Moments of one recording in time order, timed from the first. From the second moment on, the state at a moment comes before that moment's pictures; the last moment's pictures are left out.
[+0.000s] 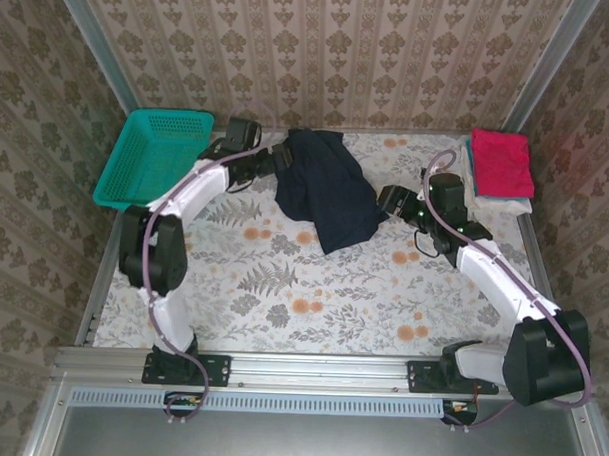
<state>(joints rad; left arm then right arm) -0.37 1.83 1.48 -0.43 0.10 -0.60 0.19 1.27 0.85 -0.18 -0.18 0.58</state>
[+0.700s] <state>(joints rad) -0.55 1.99 1.33 -0.27 0.06 -0.98 0.21 1.59 0.94 -0.11 -0.26 0.58</state>
